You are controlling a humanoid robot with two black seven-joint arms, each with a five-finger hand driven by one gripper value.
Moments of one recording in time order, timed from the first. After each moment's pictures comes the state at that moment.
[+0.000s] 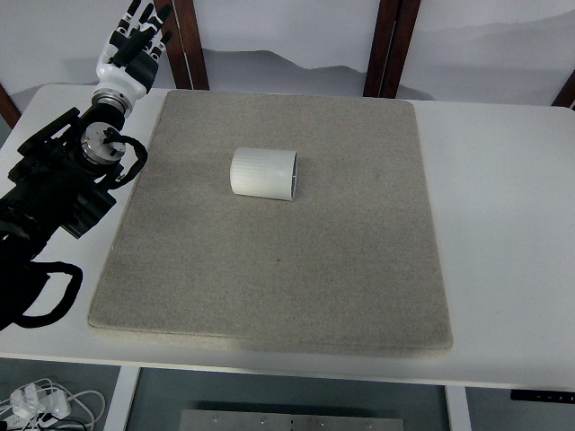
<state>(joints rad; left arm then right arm) -1.08 0.09 -0.70 -0.18 -0.23 -0.28 -0.32 0.00 0.00 -0.01 0.19 -0.03 -0.01 -0.03</state>
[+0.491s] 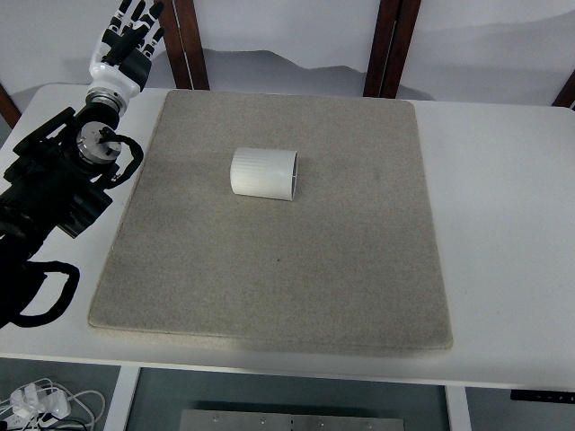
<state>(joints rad) -1.08 0.10 -0.70 -0.17 -0.23 -0.28 -0.34 0.00 0.00 -0.01 0.19 -0.03 -0.01 -0.03</state>
